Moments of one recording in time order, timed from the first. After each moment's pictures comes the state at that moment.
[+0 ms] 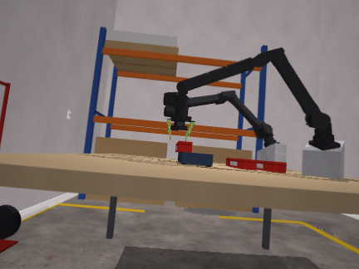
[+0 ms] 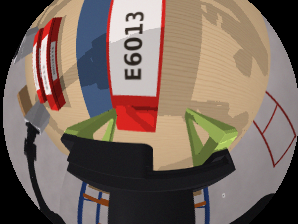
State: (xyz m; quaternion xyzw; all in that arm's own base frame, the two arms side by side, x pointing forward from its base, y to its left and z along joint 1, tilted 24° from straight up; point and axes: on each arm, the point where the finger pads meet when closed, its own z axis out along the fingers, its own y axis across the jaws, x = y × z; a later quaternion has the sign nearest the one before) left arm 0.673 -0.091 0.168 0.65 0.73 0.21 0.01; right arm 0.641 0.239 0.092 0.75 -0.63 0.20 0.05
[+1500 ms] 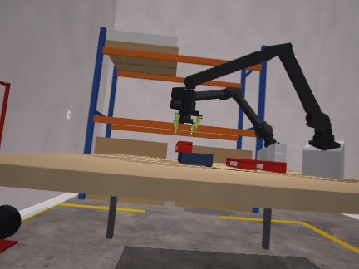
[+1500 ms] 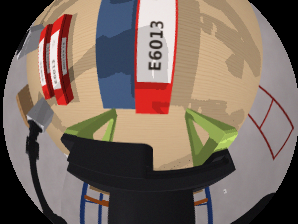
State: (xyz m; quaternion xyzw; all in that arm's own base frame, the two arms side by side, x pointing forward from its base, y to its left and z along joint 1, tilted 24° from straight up) left arm 0.630 -0.116 0.186 0.65 0.73 0.21 0.02; right arm 0.599 0.246 0.132 0.75 -0.63 0.20 0.03
